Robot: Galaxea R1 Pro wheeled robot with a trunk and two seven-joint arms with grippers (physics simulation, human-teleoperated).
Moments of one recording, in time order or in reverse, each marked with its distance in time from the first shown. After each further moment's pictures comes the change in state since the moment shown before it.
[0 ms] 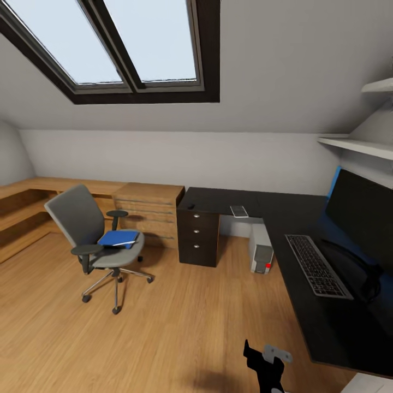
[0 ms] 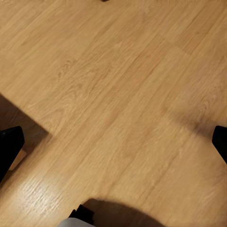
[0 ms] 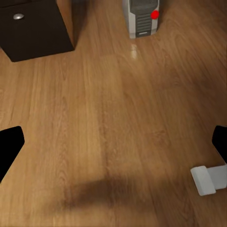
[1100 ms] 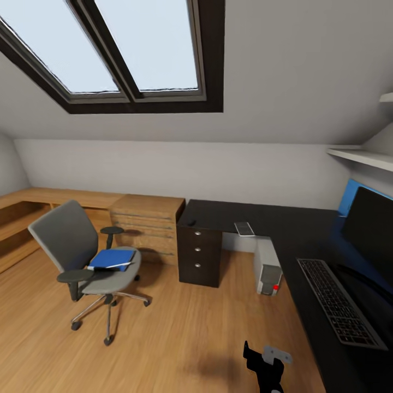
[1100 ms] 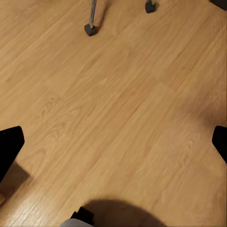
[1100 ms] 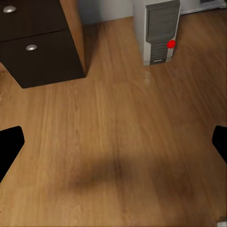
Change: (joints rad) left arm 0.000 0.002 0.002 0.007 -0.001 -0.001 0.000; right arm 0.005 0.001 0.001 0.000 0.010 -0.006 0.000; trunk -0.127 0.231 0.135
